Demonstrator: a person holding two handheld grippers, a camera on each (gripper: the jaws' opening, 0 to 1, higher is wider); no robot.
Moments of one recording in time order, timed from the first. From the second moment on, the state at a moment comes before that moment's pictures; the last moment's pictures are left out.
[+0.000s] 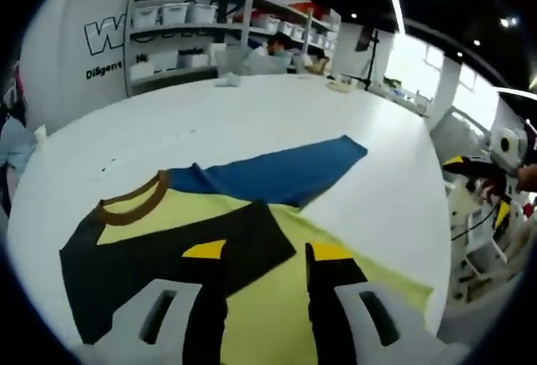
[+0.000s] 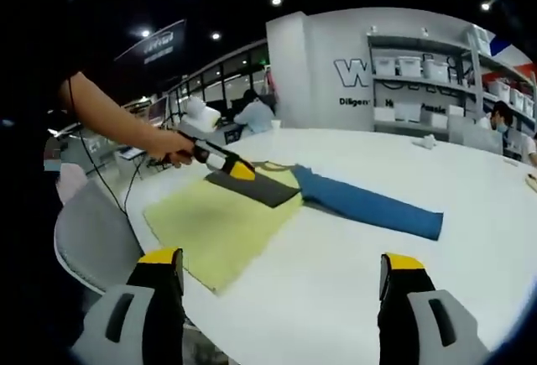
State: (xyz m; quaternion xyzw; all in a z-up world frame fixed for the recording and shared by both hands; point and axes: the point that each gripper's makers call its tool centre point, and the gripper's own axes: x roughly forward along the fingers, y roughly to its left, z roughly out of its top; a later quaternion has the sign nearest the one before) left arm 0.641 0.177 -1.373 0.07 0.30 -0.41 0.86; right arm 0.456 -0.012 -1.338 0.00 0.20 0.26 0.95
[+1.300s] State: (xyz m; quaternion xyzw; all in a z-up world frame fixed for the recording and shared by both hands) left arm 0.573 0.309 -1.330 0.10 0.30 -0.36 0.88; right arm 0.590 -0.117 -1.377 0.02 0.26 0.13 0.96
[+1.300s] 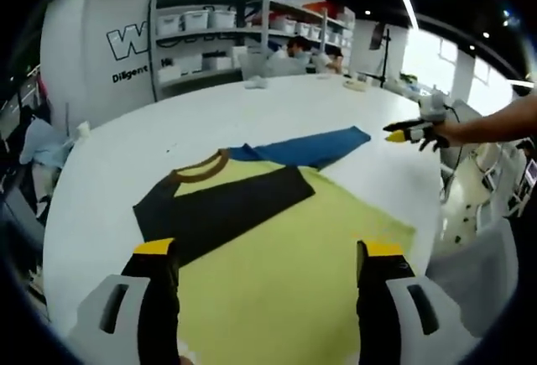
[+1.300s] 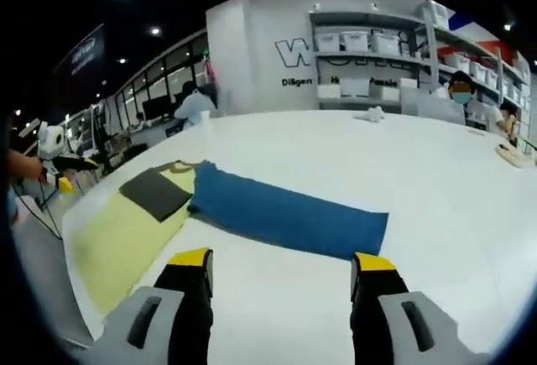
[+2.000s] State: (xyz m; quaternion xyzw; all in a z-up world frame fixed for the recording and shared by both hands) left arm 0.541 0.374 -1.340 0.12 0.32 -0.33 0.88; right arm 0.630 -0.158 -1.402 0.01 0.30 0.05 0.95
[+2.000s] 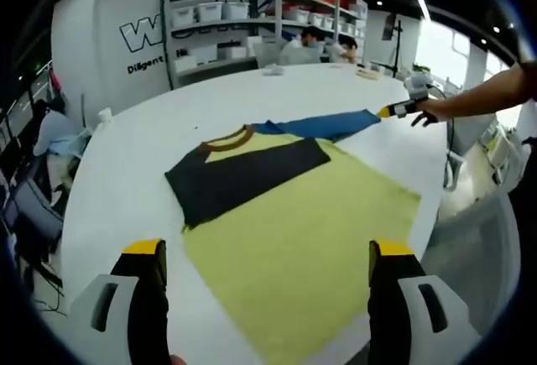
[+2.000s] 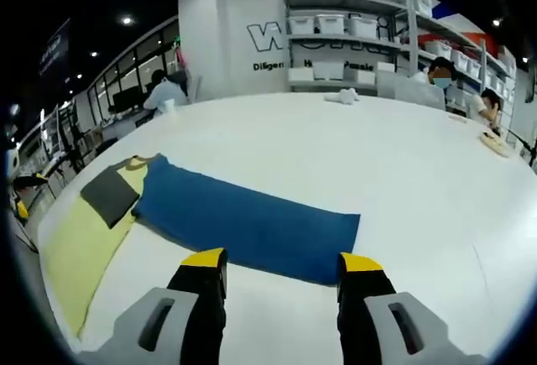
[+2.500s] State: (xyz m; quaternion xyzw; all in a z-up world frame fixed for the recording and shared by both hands) left arm 0.521 0.400 -1.341 0.13 0.33 -0.31 0.88; right arm 0.638 -0.172 -1.429 0.03 0.35 0.01 0.93
